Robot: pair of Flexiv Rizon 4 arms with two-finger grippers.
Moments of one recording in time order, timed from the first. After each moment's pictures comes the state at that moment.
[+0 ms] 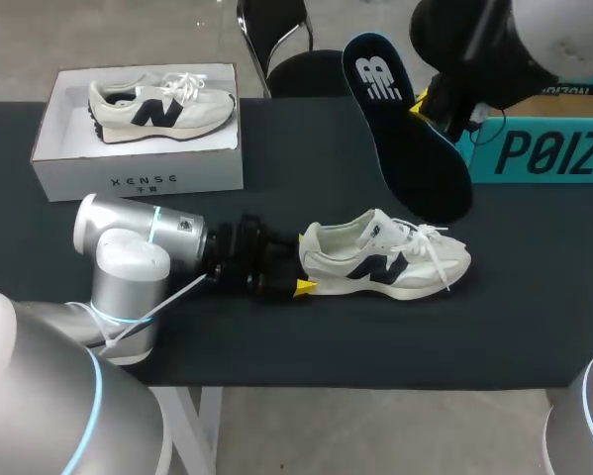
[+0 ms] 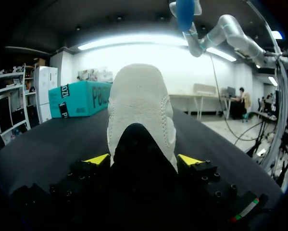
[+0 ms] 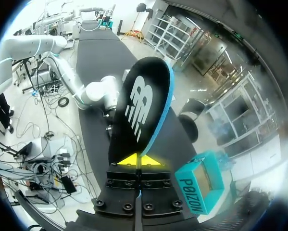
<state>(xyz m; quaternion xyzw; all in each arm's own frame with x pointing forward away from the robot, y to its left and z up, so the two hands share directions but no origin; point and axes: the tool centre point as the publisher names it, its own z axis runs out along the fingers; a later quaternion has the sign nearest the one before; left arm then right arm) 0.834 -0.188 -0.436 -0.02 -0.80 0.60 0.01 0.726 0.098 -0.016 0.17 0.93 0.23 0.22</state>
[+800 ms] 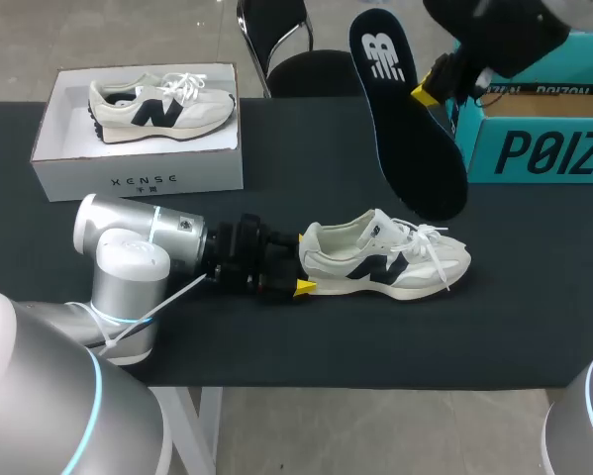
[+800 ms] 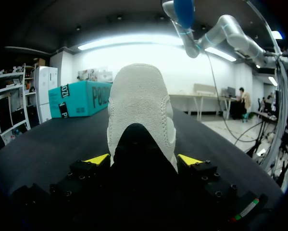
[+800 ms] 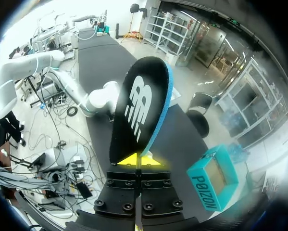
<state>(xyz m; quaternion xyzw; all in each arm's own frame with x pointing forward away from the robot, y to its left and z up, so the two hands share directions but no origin) 0.834 -0.188 -0.436 -0.02 -0.80 0.60 0.01 0.738 0.096 -0.006 0.22 0.93 0.25 0.15</state>
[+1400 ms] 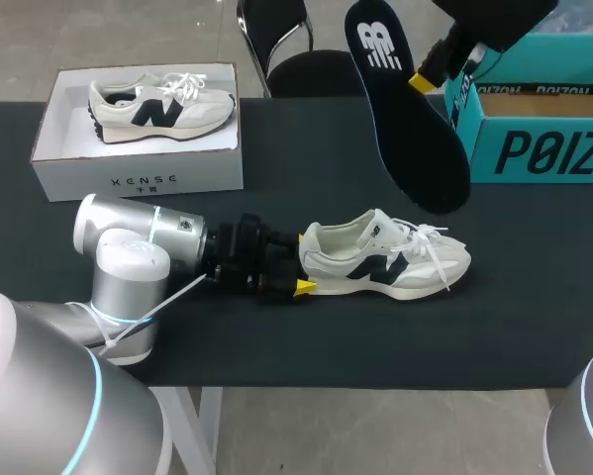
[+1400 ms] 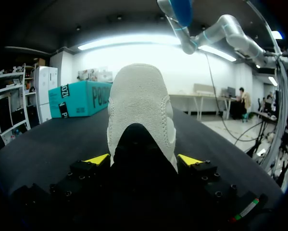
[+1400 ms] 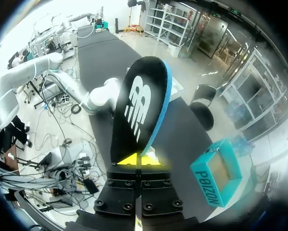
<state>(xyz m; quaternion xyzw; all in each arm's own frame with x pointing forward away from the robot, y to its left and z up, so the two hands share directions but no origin) 0.834 -0.188 -0.436 -0.02 -0.80 0.60 0.01 0.748 0.098 0.001 0.23 0.94 0.22 0.12</state>
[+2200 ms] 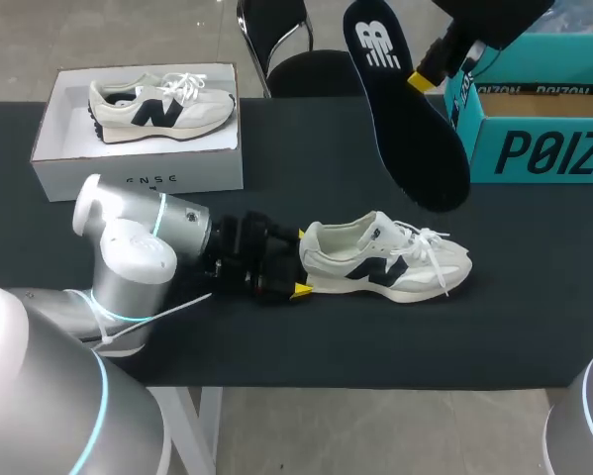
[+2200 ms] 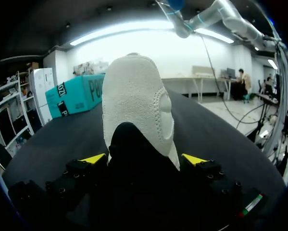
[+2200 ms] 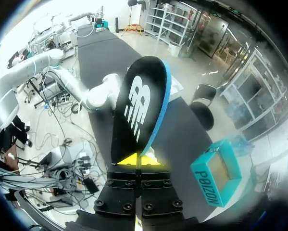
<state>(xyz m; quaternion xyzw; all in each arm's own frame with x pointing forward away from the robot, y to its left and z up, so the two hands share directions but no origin) 0.841 -0.181 -0.441 -0.06 -0.84 0.54 -0.03 0.749 0.099 0.002 0.23 0.94 0.22 0.12</state>
